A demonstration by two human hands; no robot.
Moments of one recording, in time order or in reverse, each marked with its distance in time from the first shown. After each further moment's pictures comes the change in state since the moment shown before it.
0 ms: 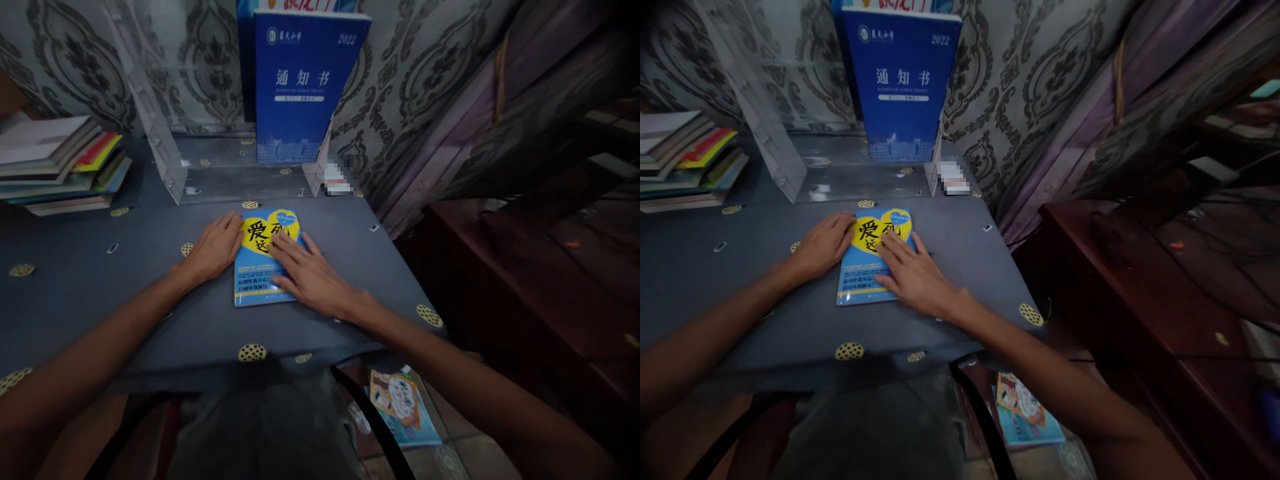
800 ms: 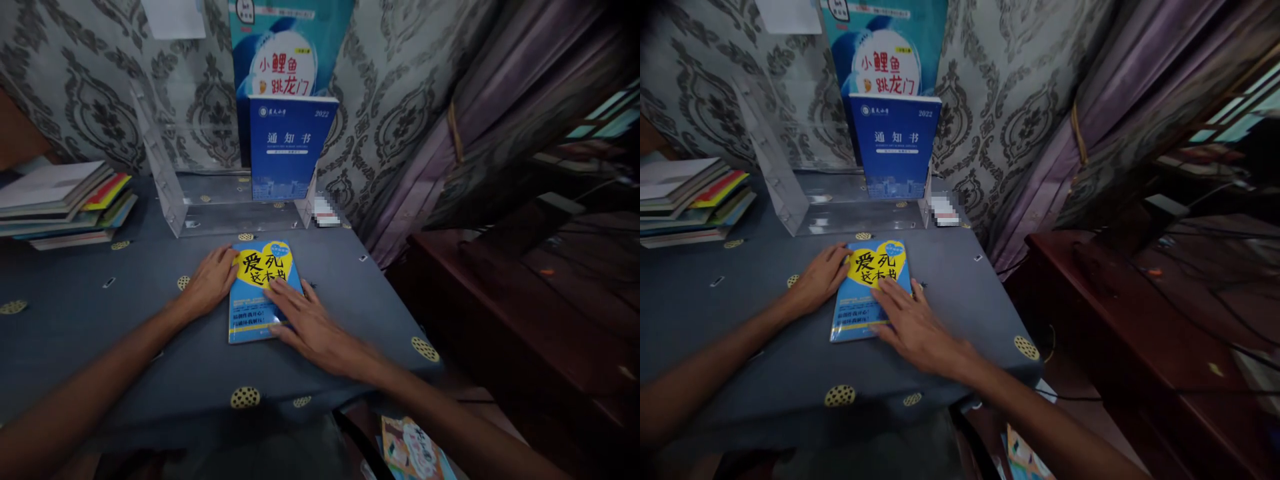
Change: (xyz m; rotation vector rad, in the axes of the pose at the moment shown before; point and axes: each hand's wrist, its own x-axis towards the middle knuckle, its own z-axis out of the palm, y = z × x) left_hand -0.003 -0.005 0.007 -0.100 0.053 -0.034; right_hand -0.026 -0.013 -0.014 0.214 -0.072 0.060
